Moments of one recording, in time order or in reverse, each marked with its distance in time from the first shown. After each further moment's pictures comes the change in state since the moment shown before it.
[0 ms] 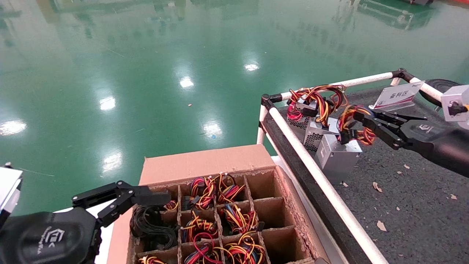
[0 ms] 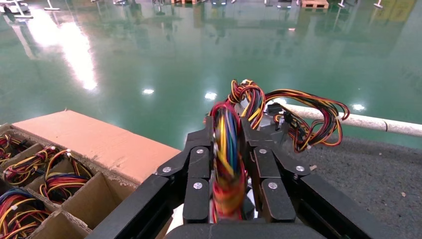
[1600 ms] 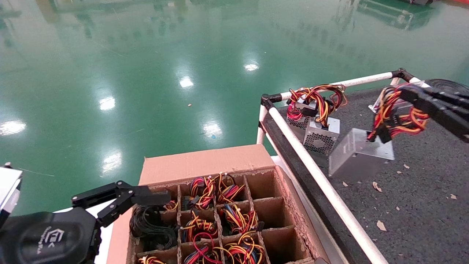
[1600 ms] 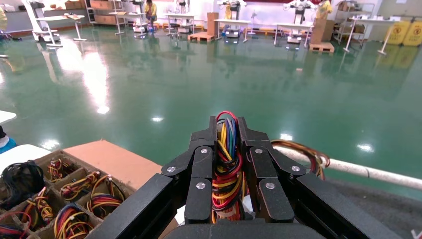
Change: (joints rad) left arm 0.000 0.000 0.000 0.000 0.000 0.000 0.000; right arm -0.167 0.195 0.109 0.296 0.172 -0.117 0.152
